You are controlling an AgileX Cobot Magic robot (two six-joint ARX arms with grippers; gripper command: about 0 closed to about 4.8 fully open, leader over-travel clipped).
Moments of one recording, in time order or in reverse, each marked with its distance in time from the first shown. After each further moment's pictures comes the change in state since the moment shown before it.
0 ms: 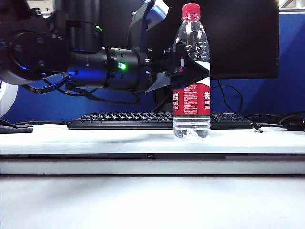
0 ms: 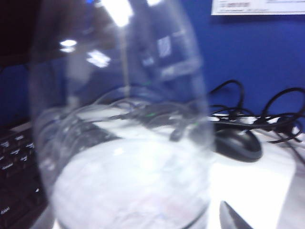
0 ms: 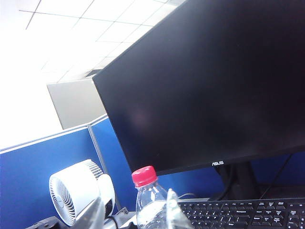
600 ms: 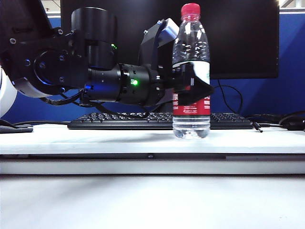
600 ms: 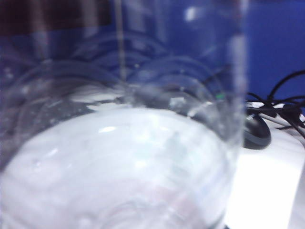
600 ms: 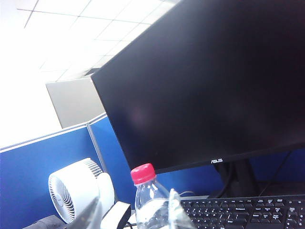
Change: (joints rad) left arm -0.004 0.099 0.074 -0.021 0.000 0.003; right arm 0.000 0.000 0.000 -0.011 0.000 0.000
